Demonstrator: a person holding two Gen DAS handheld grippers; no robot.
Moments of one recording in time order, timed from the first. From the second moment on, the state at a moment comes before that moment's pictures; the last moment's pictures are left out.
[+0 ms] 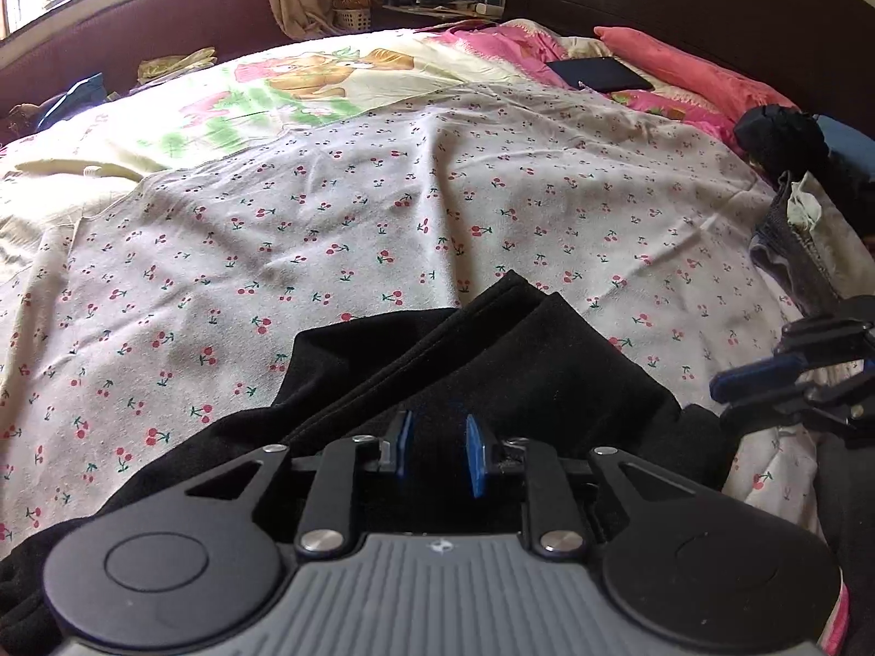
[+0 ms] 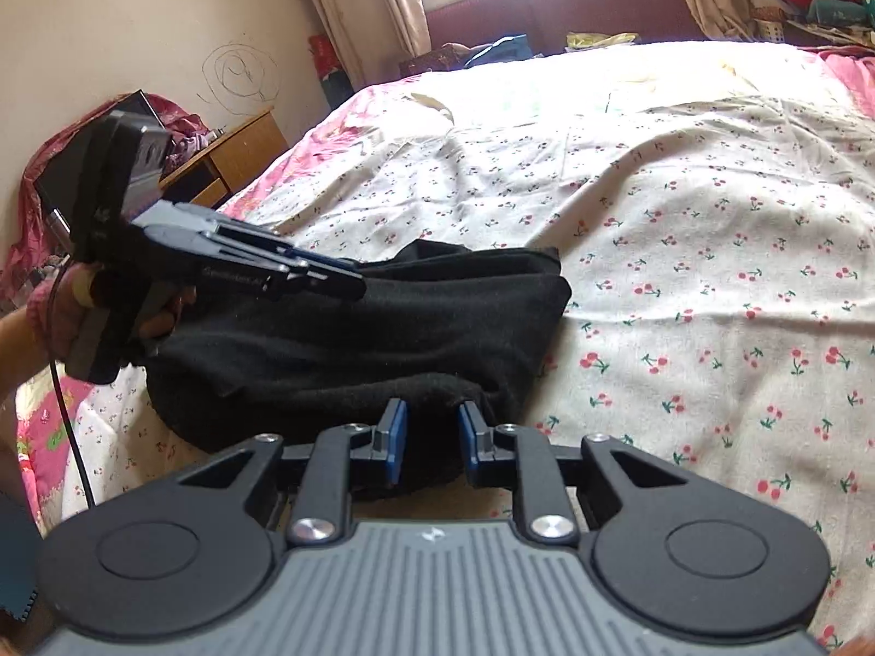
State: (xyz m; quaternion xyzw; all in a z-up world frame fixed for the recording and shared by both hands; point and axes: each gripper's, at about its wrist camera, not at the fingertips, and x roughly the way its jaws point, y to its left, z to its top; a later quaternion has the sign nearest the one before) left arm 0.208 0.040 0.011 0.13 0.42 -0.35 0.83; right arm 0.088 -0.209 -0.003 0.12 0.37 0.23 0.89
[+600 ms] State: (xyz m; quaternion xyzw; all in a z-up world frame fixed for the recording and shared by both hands) left arm 0.181 0.060 -0.030 0.14 0.39 -0.32 0.85; right arm 0.205 -0.227 -0.073 0.29 0.38 0.26 0.84
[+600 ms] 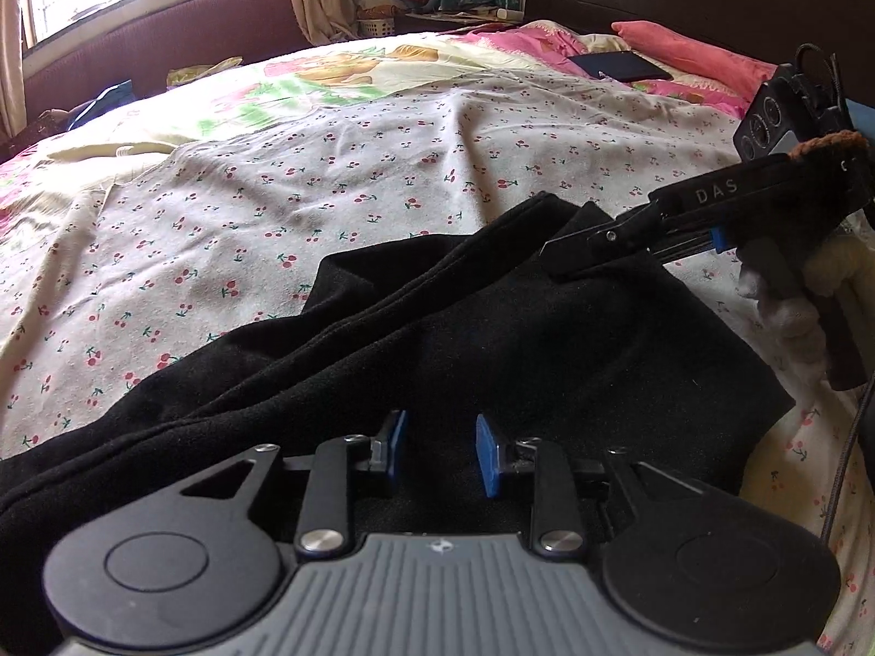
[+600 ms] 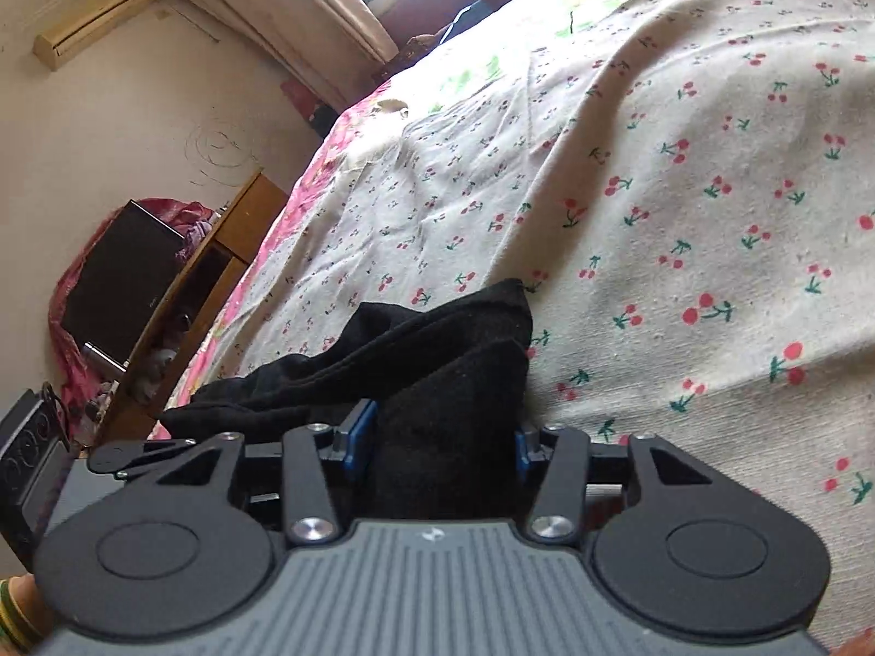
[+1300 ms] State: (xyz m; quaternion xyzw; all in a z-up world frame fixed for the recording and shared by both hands) left arm 0.147 0.150 -0.034 0.15 0.35 -0.14 0.91; right arm 0.216 -0.231 -0.090 0.36 0.37 0.20 0.83
